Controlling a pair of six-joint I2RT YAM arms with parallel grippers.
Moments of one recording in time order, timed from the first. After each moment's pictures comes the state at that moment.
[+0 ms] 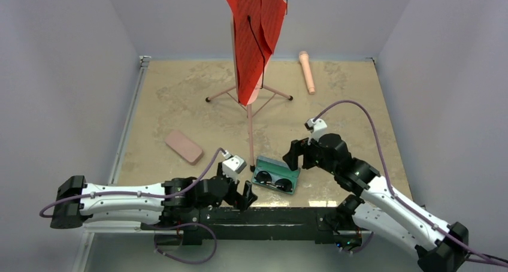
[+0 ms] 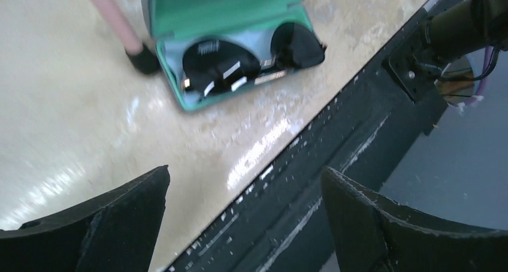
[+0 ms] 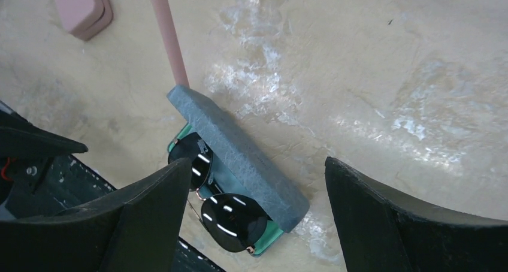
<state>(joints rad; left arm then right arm) -1.42 0.88 0.52 -0.23 -0.41 -0.60 0.71 0.67 0.56 -0.40 0.05 0.40</state>
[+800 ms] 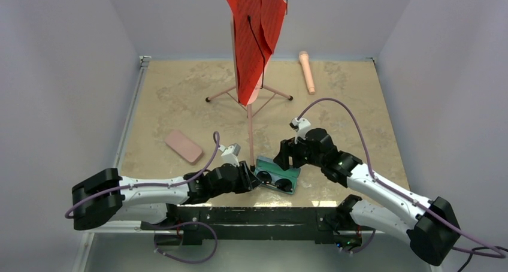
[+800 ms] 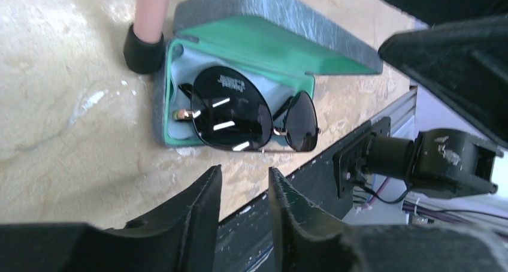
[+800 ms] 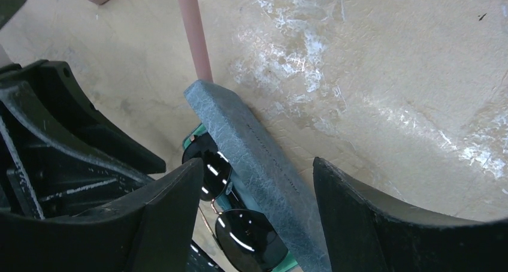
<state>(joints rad) -1.20 1.14 0.36 0.19 -0.22 -1.20 0.71 0.94 0.55 -0.20 -0.12 0.38</state>
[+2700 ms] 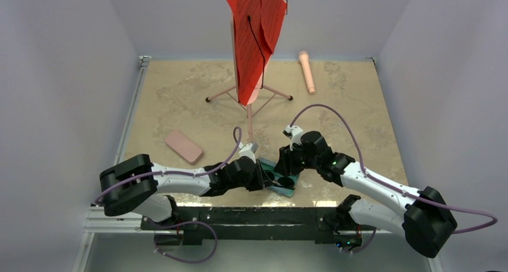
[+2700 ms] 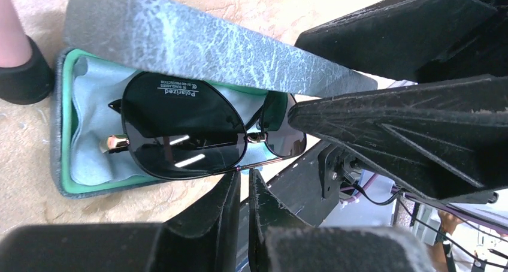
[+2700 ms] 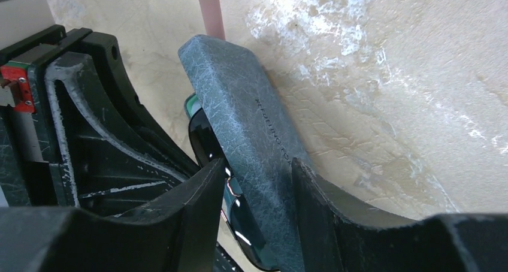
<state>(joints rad) -1.17 1.42 0.52 0.27 -0.07 -1.22 0.71 1.03 0.50 -0.17 -0.26 0.35</state>
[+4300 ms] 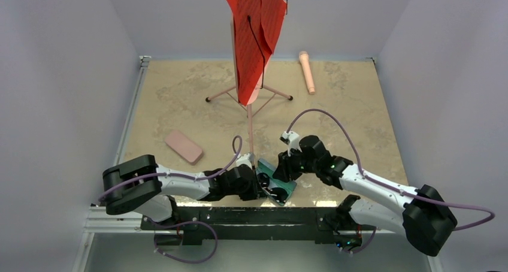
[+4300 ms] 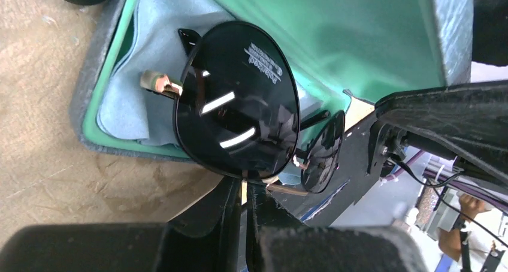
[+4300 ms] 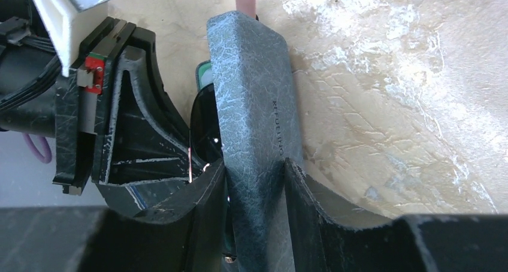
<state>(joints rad) -1.20 1.45 0.45 0.23 -0.03 -1.26 0.73 1.04 0.45 -0.12 -0.35 0.35</state>
